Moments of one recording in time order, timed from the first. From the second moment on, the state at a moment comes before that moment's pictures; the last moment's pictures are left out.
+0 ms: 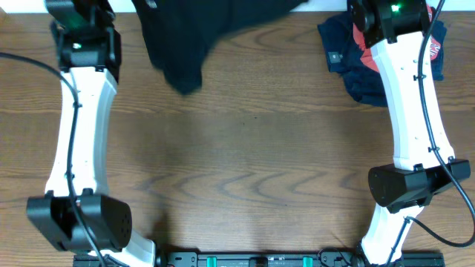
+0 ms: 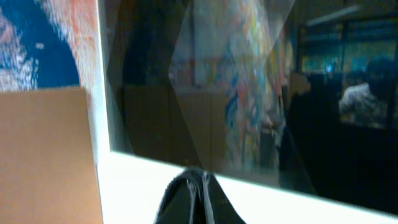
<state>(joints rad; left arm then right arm) 0.03 1.74 1.78 0.29 -0.43 0.12 0.23 2.03 2.39 -0.56 0.16 -0.19</state>
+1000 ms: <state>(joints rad) 0.04 1.72 1.82 -1.24 -0.22 -0.27 0.17 2.12 2.36 -1.35 -0.07 -0.16</state>
